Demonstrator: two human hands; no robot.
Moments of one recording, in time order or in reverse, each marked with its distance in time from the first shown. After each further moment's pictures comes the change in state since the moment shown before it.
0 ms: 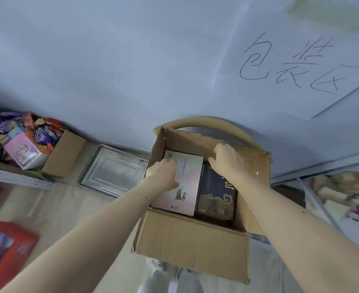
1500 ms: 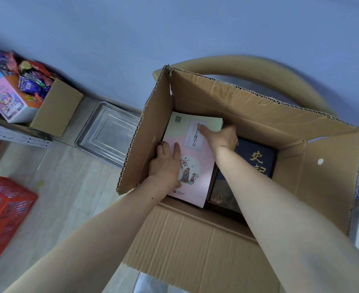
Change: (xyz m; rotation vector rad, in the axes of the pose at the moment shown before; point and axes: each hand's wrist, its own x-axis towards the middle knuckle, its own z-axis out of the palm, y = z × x) left_hand 0.108 -0.025 0.168 0.173 0.001 -0.116; right_hand 0.103 -0.018 0.179 0.919 -0.045 0.514
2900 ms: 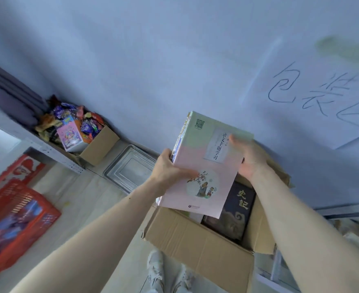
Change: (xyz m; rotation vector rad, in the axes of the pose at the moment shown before) left_hand -0.187 -0.046 -0.178 -1.526 0.244 -0.105; right_hand -0.159 -0.120 -0.162 0.626 -0.791 -0.245
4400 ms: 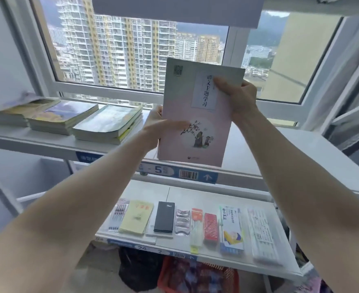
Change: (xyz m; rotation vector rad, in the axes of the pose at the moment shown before) left_hand -0.510 -0.086 -0.888 -0.441 1.224 0.539; right_hand -0.224 0.245 1.126 -0.216 -1.215 -0.280
